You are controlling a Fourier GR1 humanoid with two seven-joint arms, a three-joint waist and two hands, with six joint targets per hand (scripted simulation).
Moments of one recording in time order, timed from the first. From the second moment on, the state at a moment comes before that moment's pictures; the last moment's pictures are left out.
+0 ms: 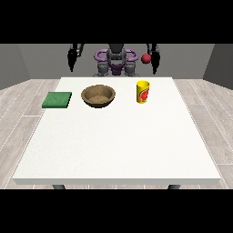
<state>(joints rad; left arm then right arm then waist) 0.02 0.08 -0.03 -1.57 0.02 0.02 -0.04 0.01 -0.12 0.00 -1.58 -0.02 -0.01 0.00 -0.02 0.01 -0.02</state>
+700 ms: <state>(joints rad) 0.18 0.02 -0.15 -1.83 0.14 -0.01 0.00 0.06 -0.10 -0.07 -1.68 -0.11 -0.01 0.02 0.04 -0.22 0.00</state>
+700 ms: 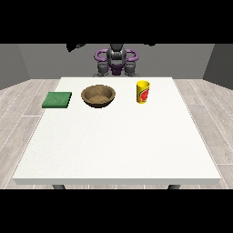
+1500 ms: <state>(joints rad) -0.14 0.12 0.02 -1.66 0.06 -0.01 -0.17 -0.17 -0.13 -0.13 -1.53 -0.14 0.07 -0.18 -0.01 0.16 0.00</state>
